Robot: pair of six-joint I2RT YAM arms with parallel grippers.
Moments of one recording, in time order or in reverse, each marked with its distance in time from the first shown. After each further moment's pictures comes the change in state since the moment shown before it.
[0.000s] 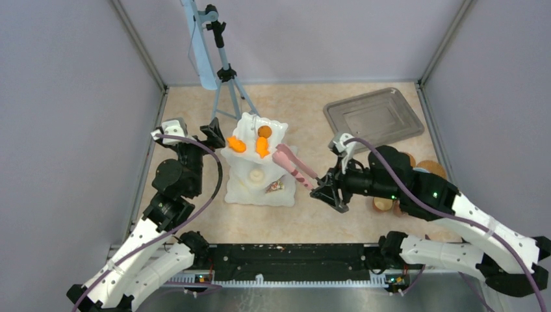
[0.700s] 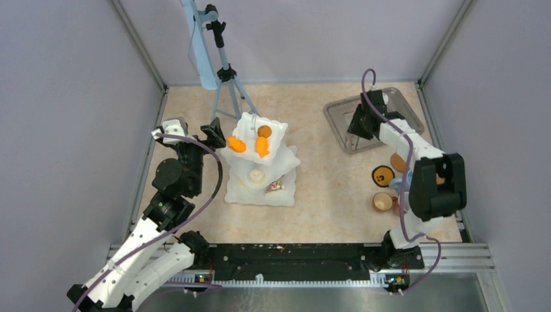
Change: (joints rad) left arm 0.008 0.003 0.000 0.000 0.021 -0.010; right arm -0.827 0.790 0.096 0.233 0.253 0.262
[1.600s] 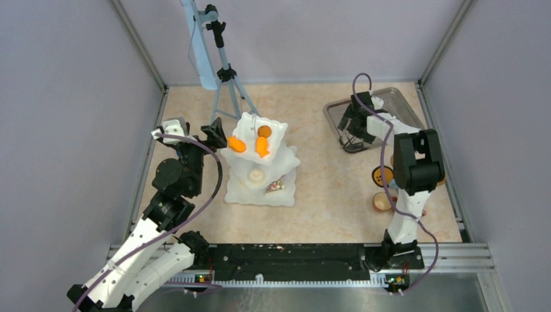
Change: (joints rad) left arm 0.000 0.000 0.000 -0.001 0.031 -0.027; right arm -0.011 0.290 0.109 0.073 0.146 0.088
